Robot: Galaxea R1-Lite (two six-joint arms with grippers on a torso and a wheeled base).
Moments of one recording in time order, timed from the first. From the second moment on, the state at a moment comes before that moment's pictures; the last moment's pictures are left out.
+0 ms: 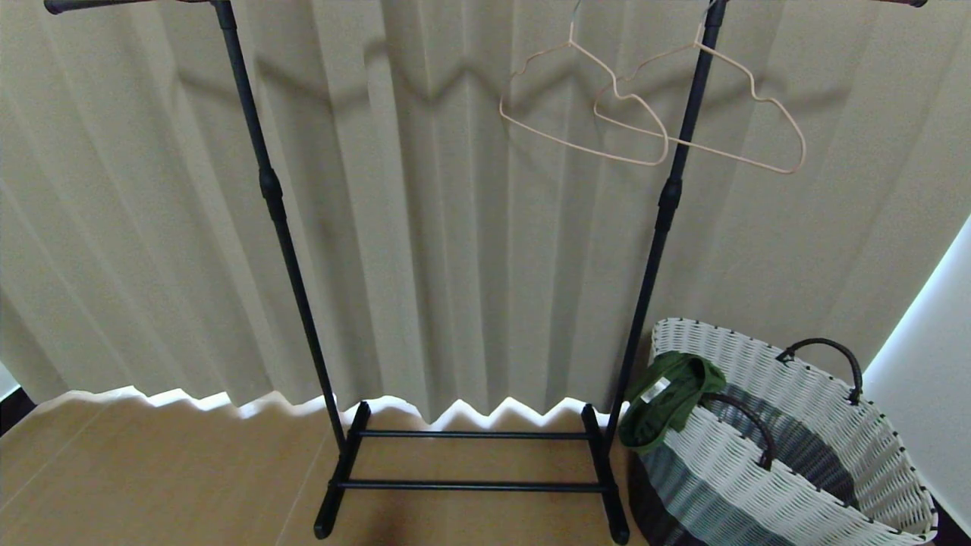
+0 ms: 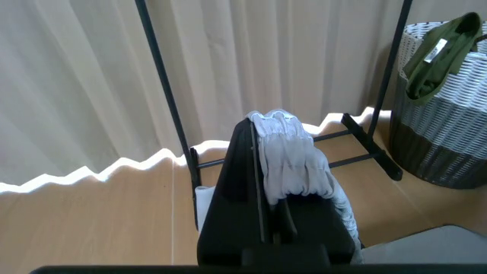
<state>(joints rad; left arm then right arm) 0.00 0.01 -0.02 0.05 -0.22 0.13 -0.01 0.03 0.00 -0.09 0.06 -0.07</state>
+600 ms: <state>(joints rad) 0.00 0.01 -0.02 0.05 -0.21 0.13 -0.01 0.00 0.00 -0.09 0.05 -0.03</state>
